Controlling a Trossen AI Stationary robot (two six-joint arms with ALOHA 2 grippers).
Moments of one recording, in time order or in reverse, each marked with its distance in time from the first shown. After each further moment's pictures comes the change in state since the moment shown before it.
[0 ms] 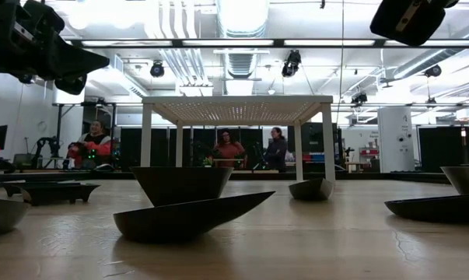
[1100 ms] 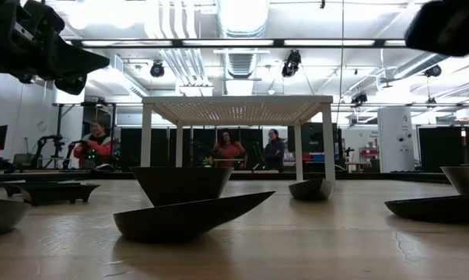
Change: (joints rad) left arm 0.000 0.000 0.000 -0.001 -0.002 0.000; right arm 0.082 0.110 -0.005 0.014 -0.098 0.109
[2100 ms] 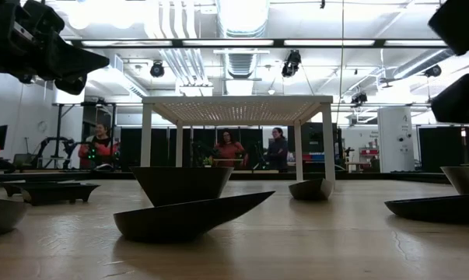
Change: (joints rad) left arm 0.000 0.000 0.000 0.000 0.004 0.000; right arm 0.060 0.252 -0.007 -0.066 -0.085 -0.184
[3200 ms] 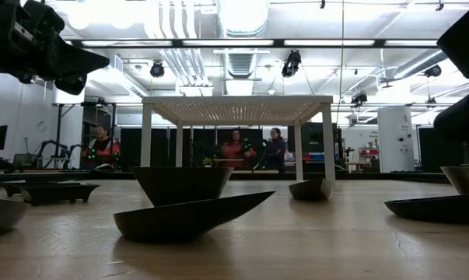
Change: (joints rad) left arm 0.000 0.000 0.000 0.000 -0.003 0.000; right arm 0.009 0.051 -0.023 0.079 0.010 -0.013
